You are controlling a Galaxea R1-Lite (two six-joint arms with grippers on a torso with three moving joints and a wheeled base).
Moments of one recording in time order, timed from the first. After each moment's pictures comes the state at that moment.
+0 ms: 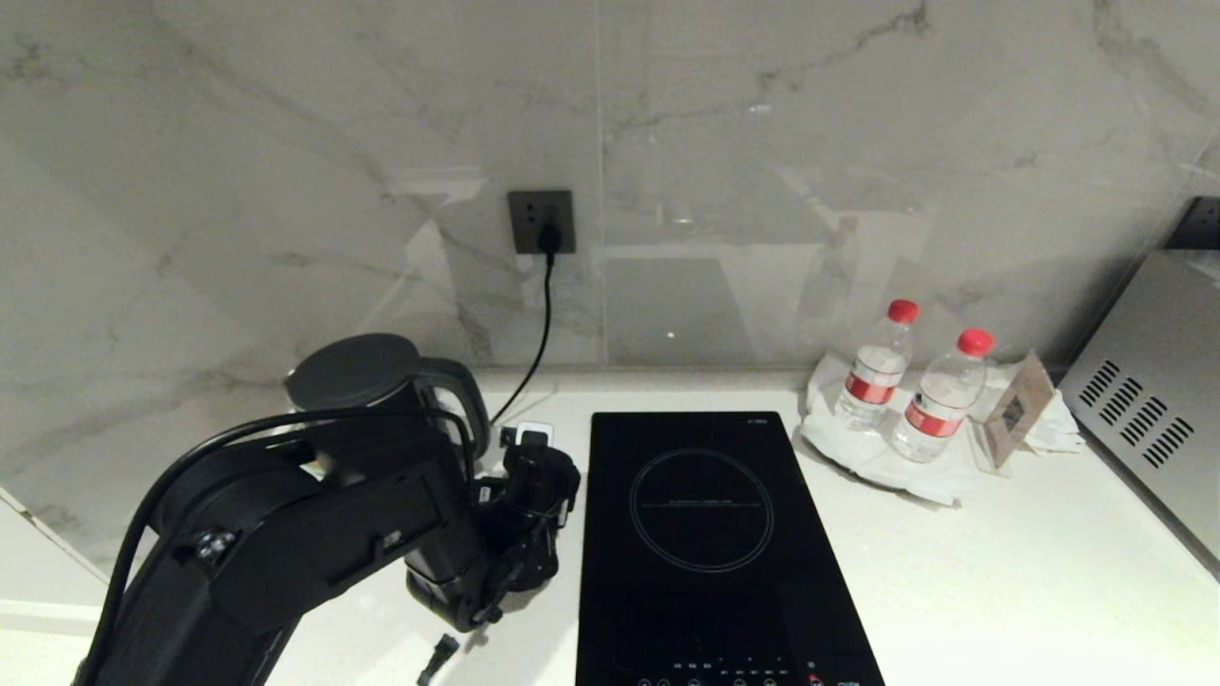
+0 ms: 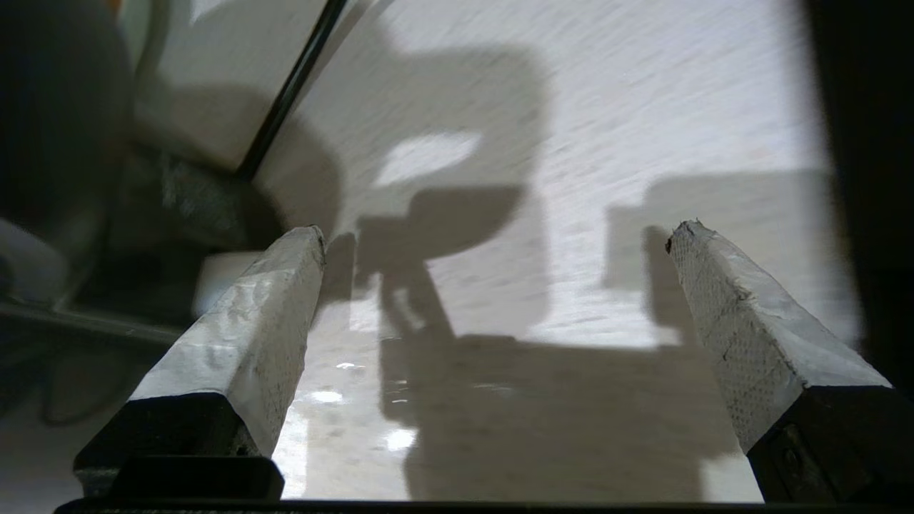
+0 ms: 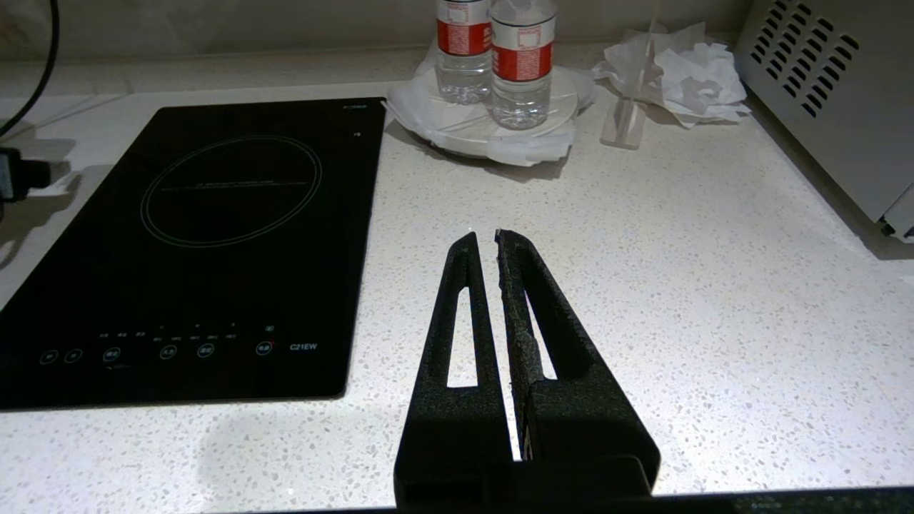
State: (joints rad) left arm -0.58 2.46 -1.04 -0.95 0.66 -0.08; right arm 0.00 0.00 0.00 0.00 0.00 -0.01
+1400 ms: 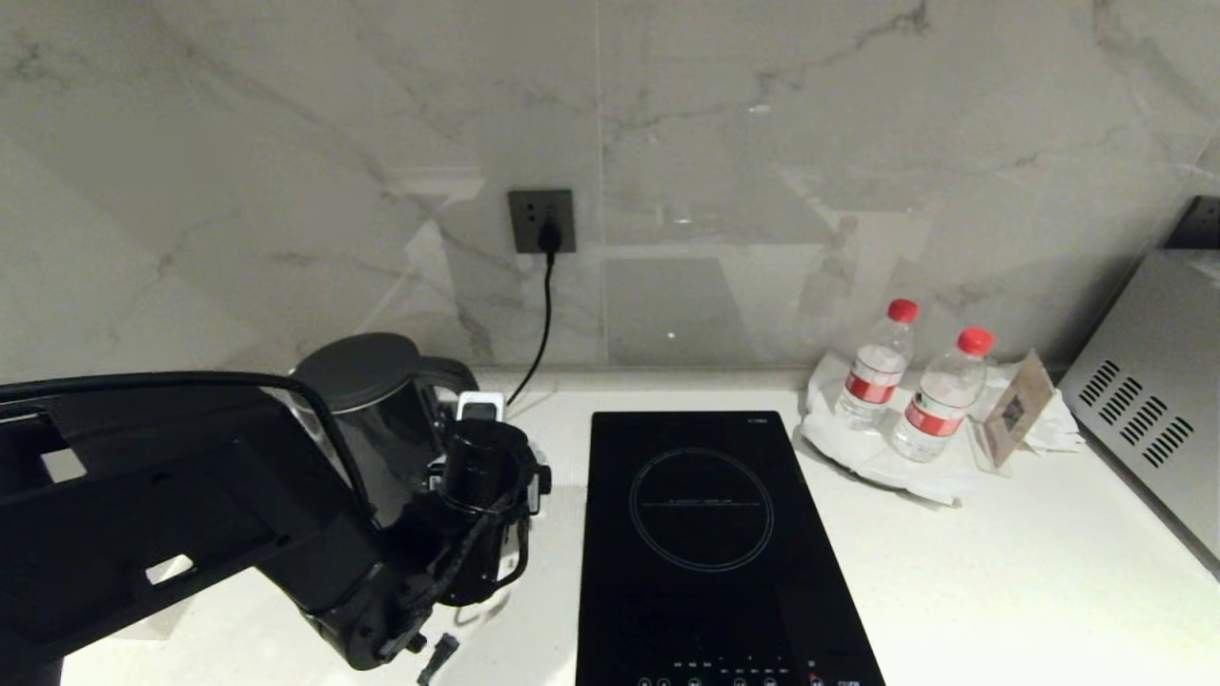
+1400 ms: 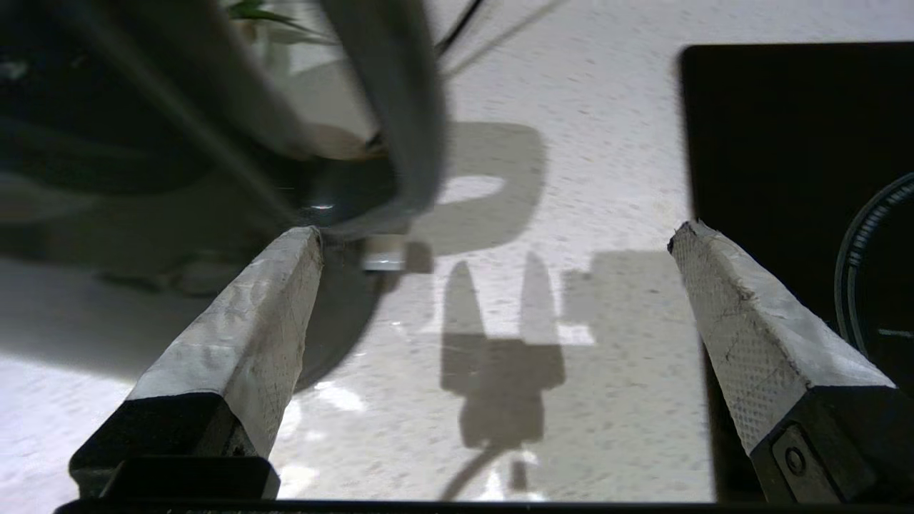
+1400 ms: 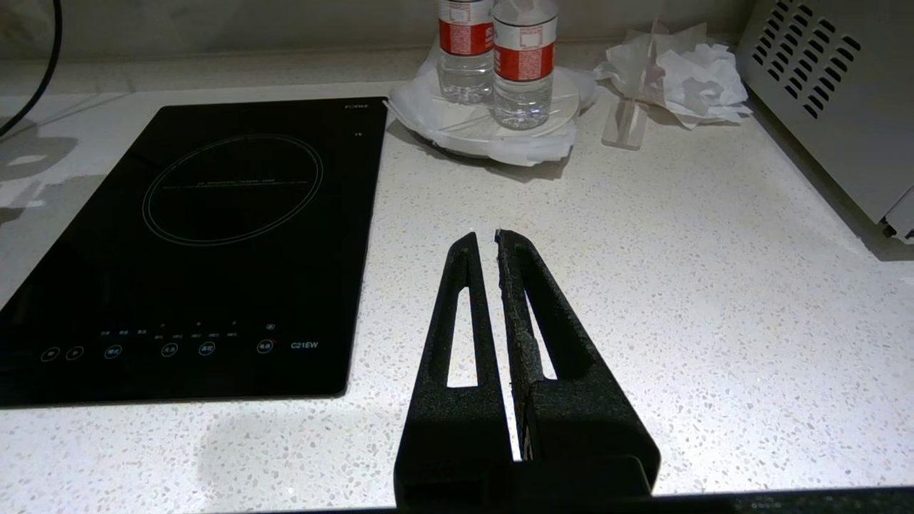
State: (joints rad) left arm -0.60 2.12 -0.75 -0.95 0.66 -0.19; right arm 0.00 0.00 0.00 0.00 0.00 -0.01
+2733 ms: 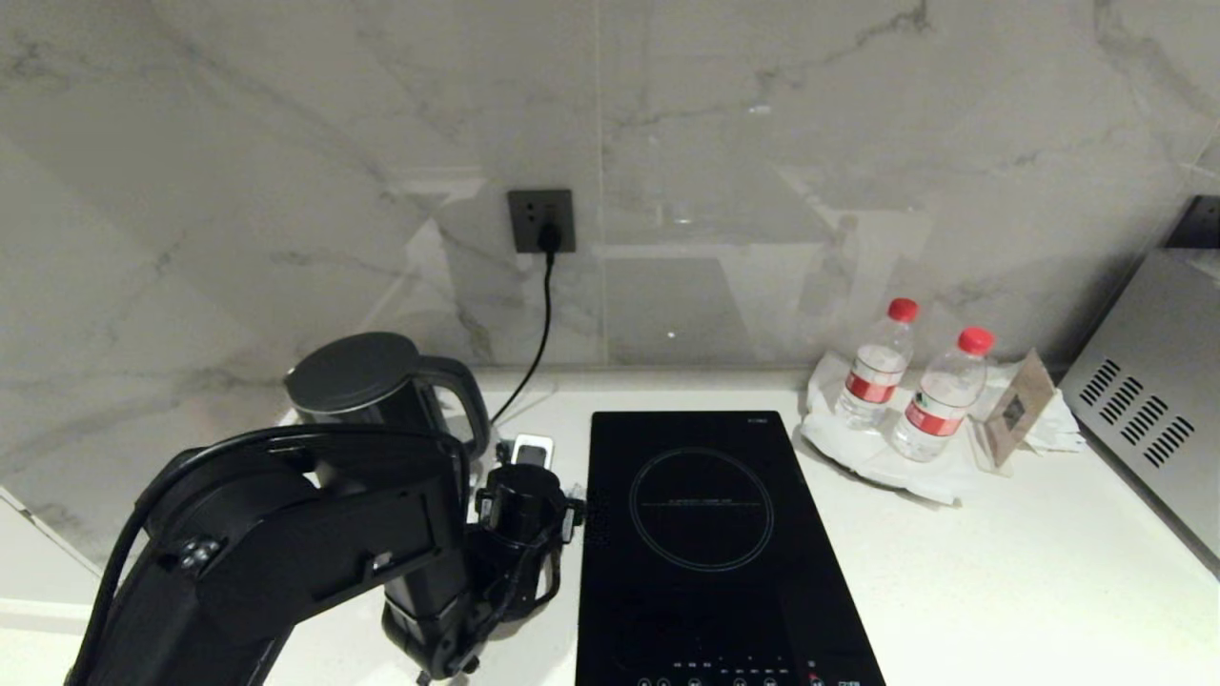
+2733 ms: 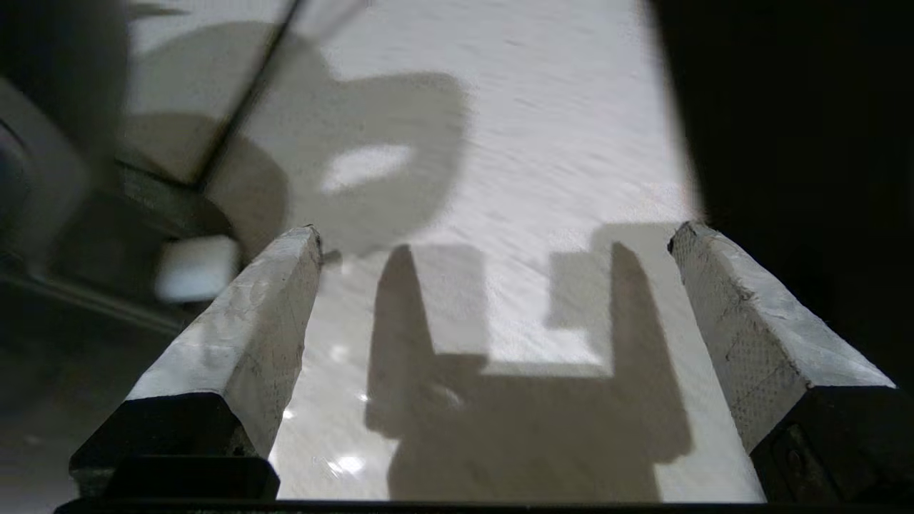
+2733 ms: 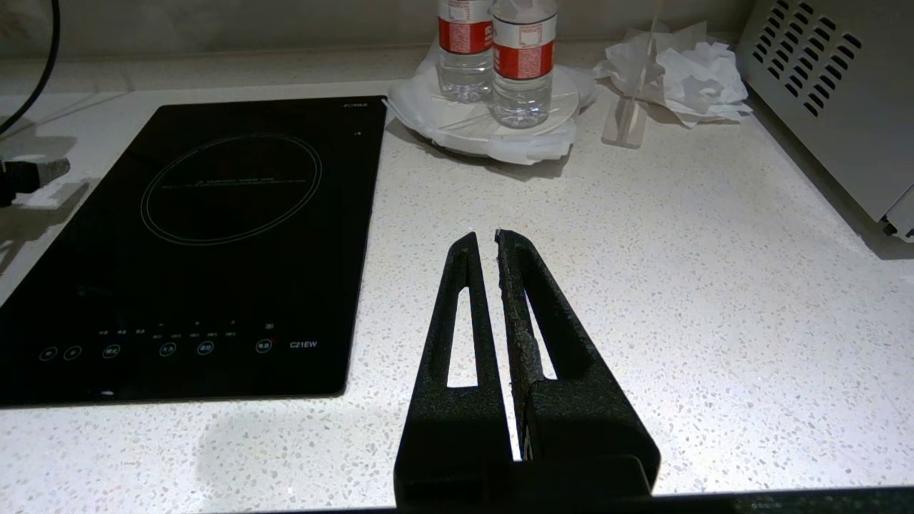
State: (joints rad) left arm -0.58 2.45 -0.88 -1.21 0.57 -0.06; right arm 0.00 0.00 0.00 0.00 0.00 -0.01
